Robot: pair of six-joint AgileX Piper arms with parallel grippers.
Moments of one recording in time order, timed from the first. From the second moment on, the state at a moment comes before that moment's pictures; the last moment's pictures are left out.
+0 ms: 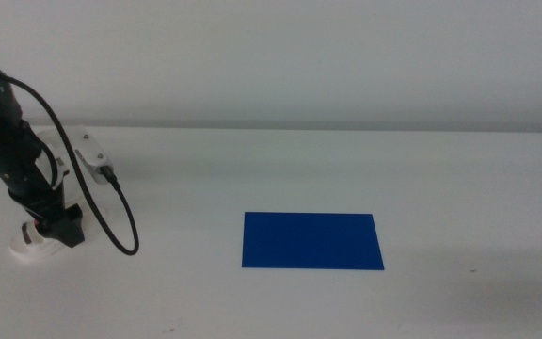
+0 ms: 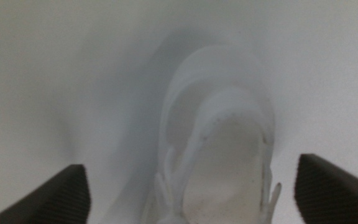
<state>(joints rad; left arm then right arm) 0.14 2.03 -1.37 -0.12 0.96 1.07 0.06 0.00 0.00 -0.04 0.20 -0.11</state>
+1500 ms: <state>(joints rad) -0.79 2.34 -2.08 -0.10 1.21 0.34 0.06 0.00 0.00 -0.04 0.20 -0.11</state>
